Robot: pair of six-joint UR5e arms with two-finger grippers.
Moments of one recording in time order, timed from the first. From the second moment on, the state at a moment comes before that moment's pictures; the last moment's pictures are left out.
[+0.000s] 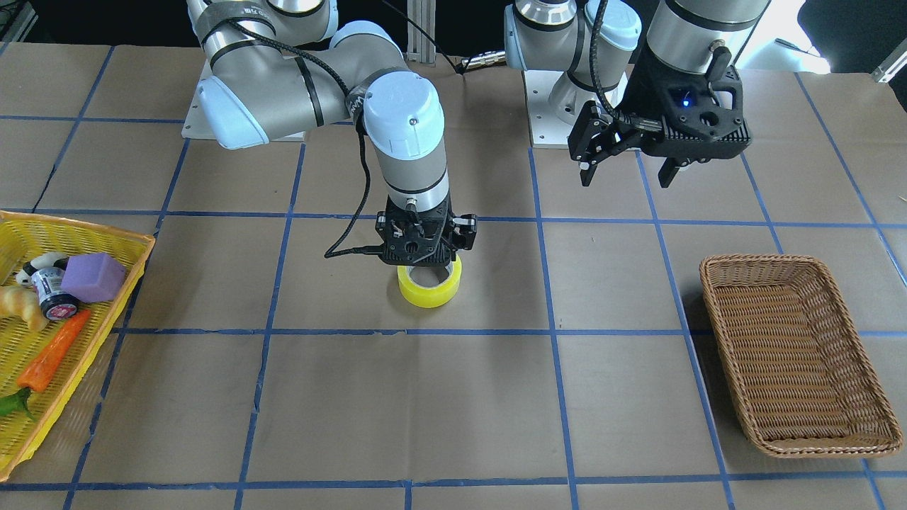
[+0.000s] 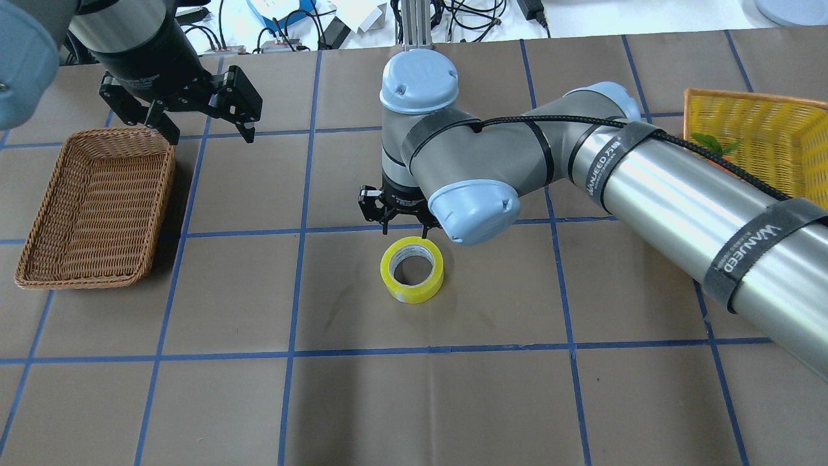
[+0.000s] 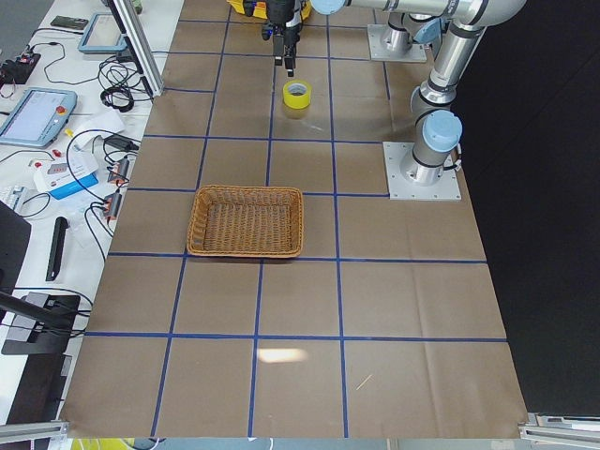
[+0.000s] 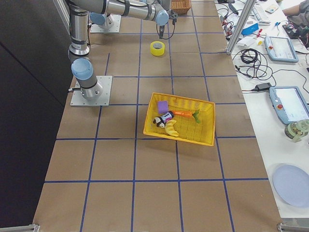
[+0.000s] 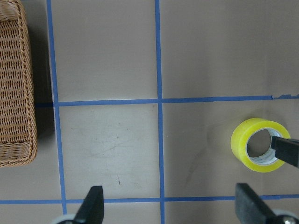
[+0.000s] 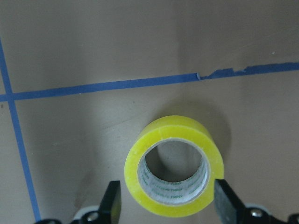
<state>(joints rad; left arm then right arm) -1.58 -1.59 -1.49 -1.60 1.59 0.00 1.98 -1.24 1.65 -2.01 -1.47 0.50</state>
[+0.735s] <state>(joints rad) -1.63 -1.65 -1.73 -1.43 1.55 -0.03 1.74 -1.38 1.53 -1.84 -1.60 0.16</state>
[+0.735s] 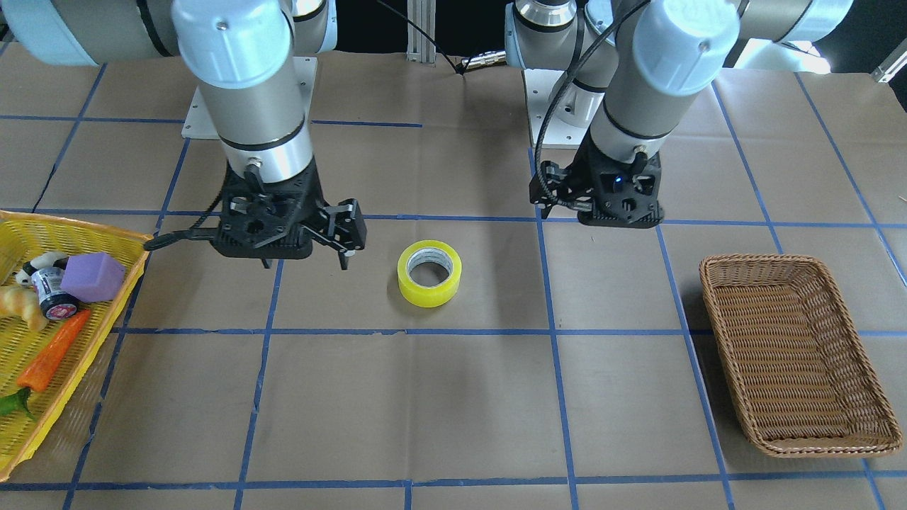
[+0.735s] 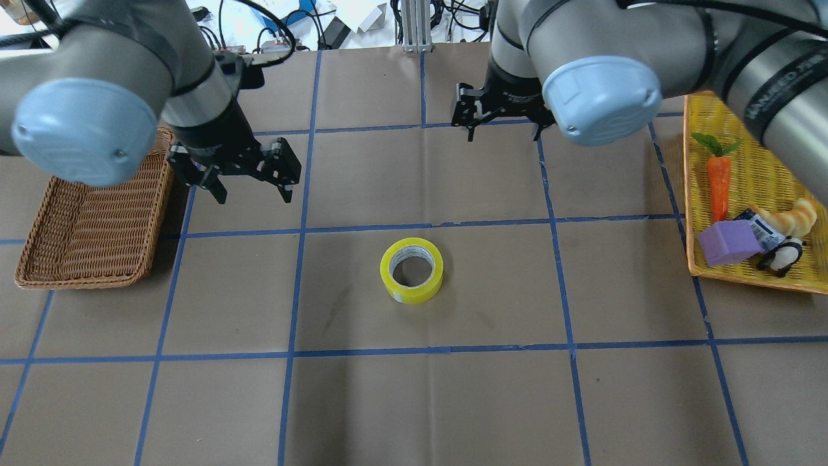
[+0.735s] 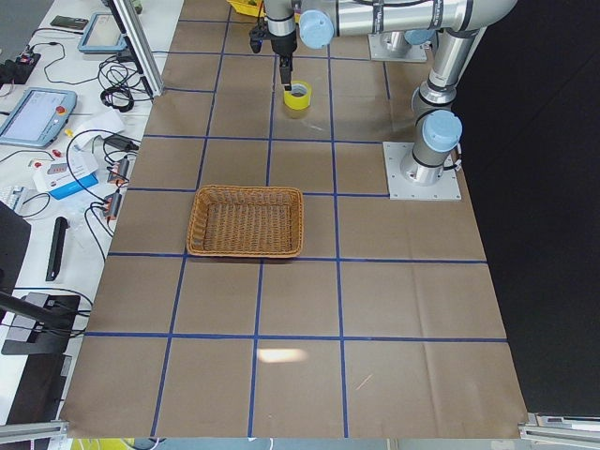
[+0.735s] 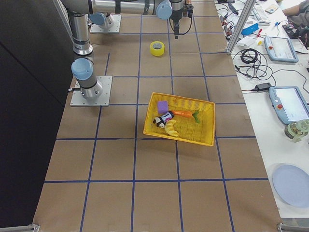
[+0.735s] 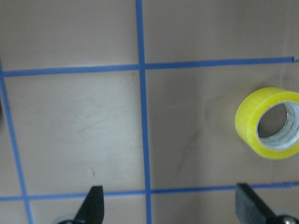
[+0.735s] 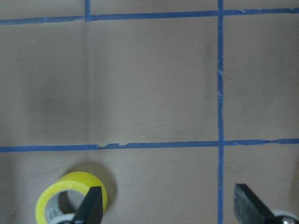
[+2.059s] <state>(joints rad) -1.89 -1.95 -1.95 -0.88 1.51 -0.19 1.67 -1.42 1.55 -1.79 -1.62 -0.05</state>
